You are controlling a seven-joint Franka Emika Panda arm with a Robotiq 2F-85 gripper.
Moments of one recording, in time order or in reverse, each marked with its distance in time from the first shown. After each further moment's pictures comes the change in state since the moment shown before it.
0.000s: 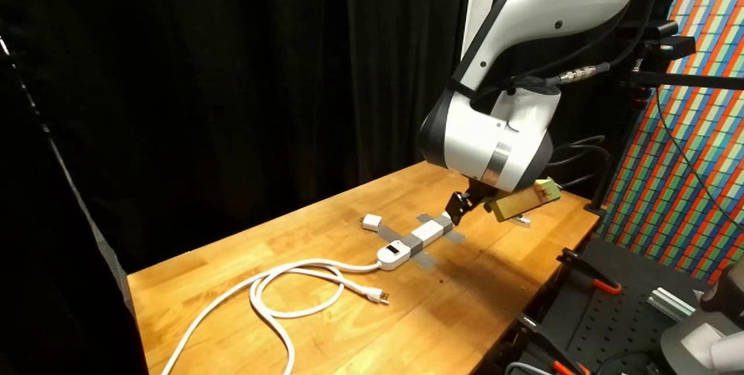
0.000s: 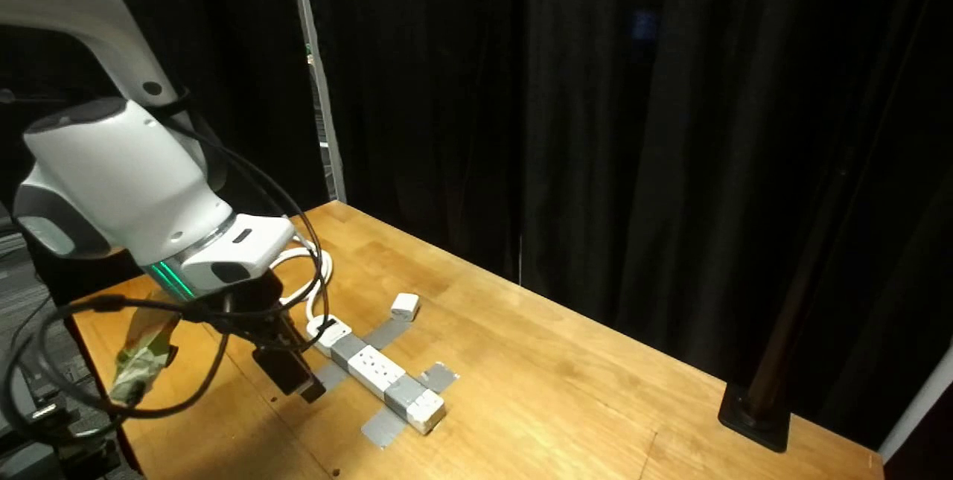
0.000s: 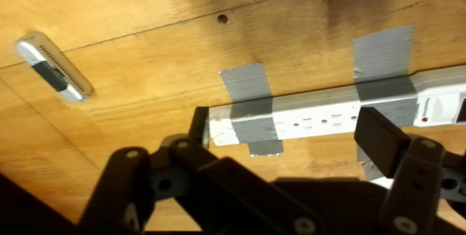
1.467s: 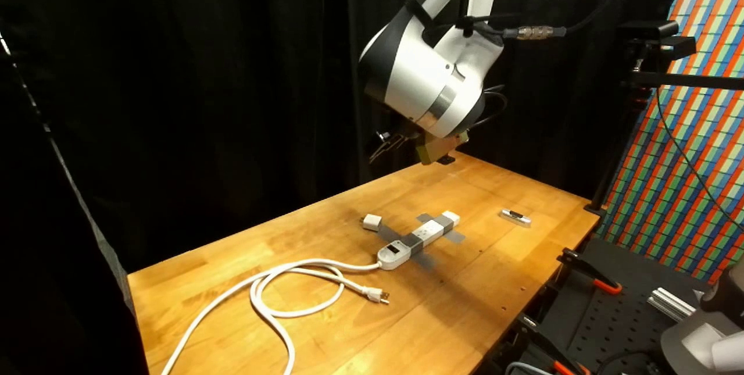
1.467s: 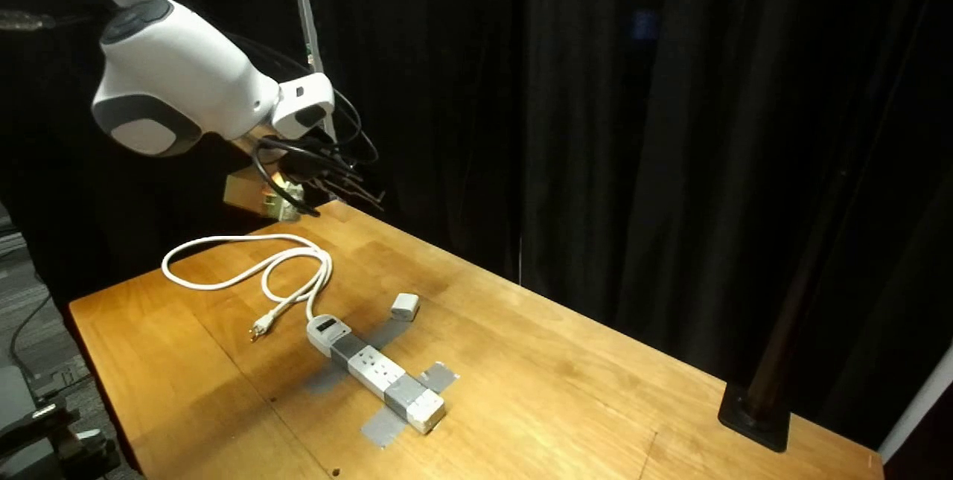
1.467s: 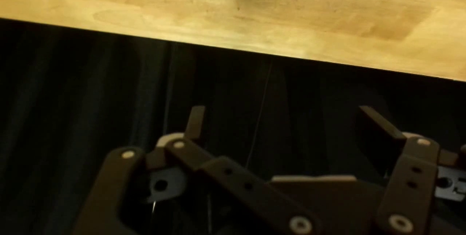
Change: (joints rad) arm 0.052 -0.037 0.068 0.278 -0.260 -0.012 -0.134
